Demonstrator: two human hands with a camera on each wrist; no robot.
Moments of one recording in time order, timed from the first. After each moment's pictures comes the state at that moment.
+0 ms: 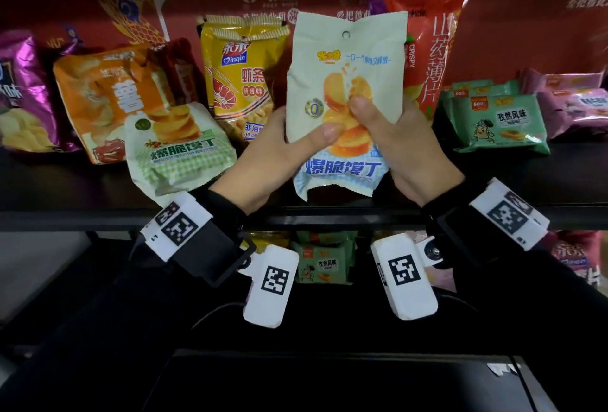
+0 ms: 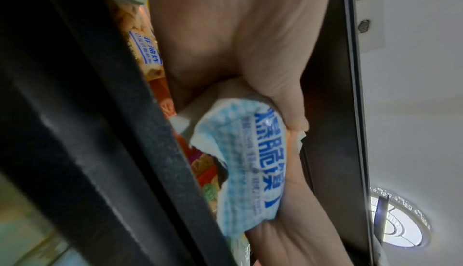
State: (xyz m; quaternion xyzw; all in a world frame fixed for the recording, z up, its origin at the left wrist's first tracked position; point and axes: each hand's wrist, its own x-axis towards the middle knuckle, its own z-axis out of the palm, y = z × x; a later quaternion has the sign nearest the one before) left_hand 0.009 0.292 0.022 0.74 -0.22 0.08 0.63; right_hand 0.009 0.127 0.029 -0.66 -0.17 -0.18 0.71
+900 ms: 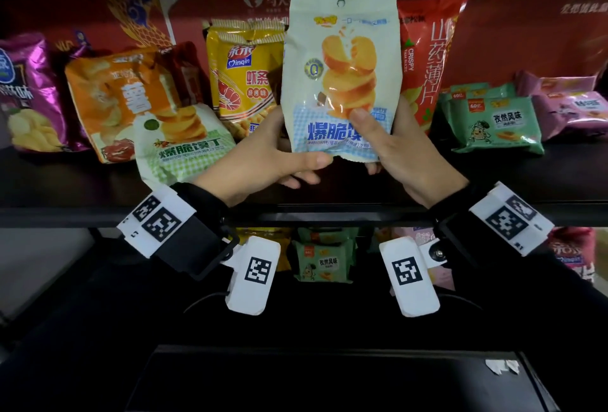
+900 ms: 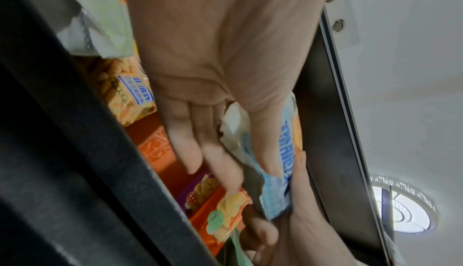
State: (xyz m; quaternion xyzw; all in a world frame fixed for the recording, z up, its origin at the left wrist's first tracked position) left_hand -0.003 0.313 0.032 0.80 -0.23 0.03 0.55; right_hand 0.004 0.122 0.022 -0.74 -0.21 -0.18 0.61
